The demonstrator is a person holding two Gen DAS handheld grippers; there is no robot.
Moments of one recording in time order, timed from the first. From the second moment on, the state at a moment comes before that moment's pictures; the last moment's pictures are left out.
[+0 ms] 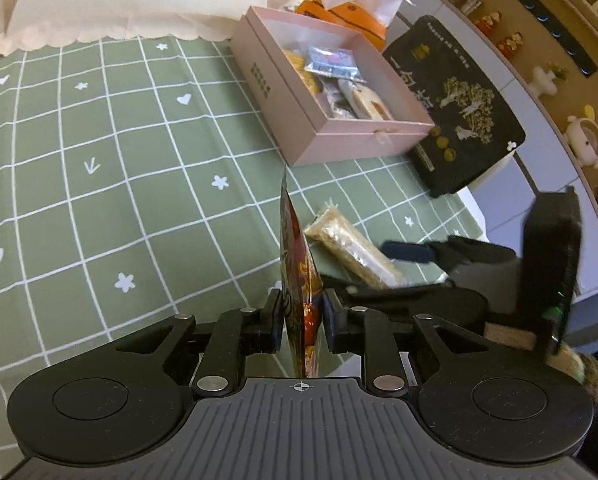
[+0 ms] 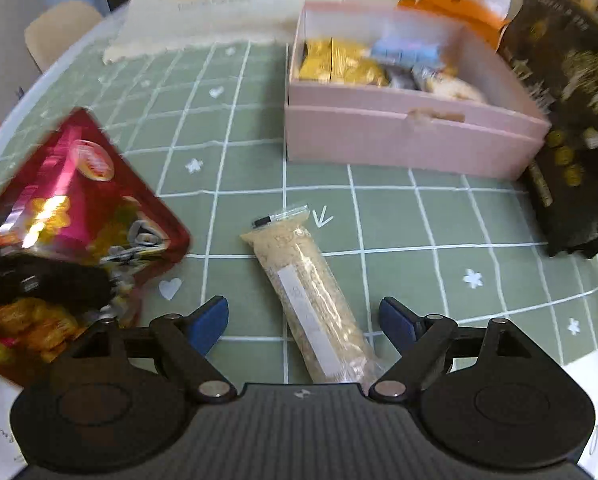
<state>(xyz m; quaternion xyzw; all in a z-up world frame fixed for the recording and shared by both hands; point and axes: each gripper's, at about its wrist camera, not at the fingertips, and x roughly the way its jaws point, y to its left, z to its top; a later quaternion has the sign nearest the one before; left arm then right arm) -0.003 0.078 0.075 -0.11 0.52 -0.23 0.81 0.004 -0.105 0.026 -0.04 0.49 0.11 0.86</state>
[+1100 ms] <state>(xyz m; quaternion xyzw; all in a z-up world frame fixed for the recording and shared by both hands) 0.079 0.009 0.158 -0.14 0.42 -0.28 0.85 -0.023 -0.205 0.130 0.05 0.40 0.09 0.91</state>
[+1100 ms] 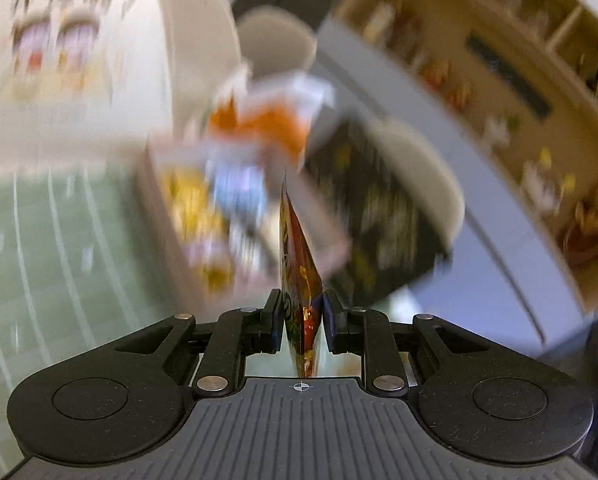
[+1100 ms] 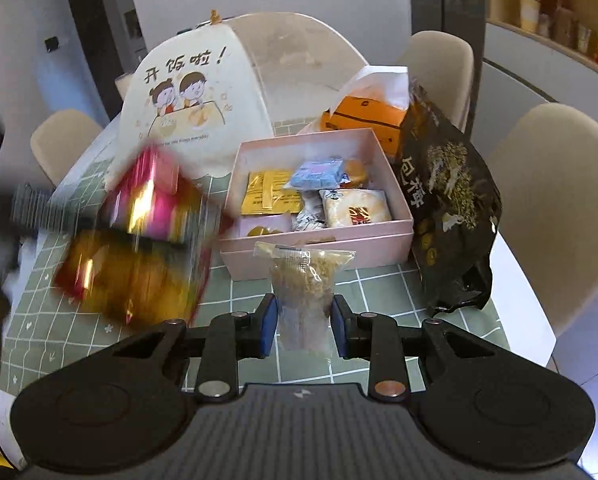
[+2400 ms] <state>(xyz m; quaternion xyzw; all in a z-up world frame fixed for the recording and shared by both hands) 0.000 0.033 0.062 -0.15 0.45 -0.16 0.87 0.143 -0.179 0.128 0.04 0.42 0.08 0.90</state>
